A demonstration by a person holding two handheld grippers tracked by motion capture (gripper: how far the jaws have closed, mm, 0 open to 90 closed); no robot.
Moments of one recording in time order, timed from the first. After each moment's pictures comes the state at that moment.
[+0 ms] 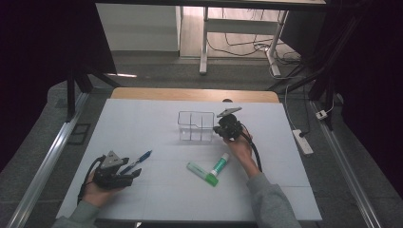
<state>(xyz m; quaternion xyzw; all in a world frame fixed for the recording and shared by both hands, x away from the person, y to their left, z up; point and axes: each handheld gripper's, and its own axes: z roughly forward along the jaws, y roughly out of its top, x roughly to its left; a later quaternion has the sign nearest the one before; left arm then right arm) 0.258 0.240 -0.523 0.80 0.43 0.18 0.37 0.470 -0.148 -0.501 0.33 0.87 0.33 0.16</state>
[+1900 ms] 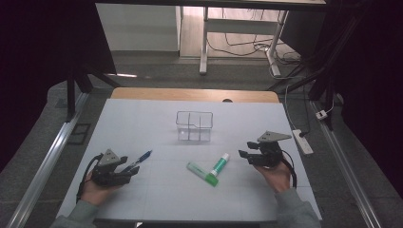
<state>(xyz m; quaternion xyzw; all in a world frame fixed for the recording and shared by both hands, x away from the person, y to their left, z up) 0.264 0.248 -0.525 0.80 0.44 0.17 0.37 0.361 -0.261 -0.473 0.33 0.83 0.41 0.16</state>
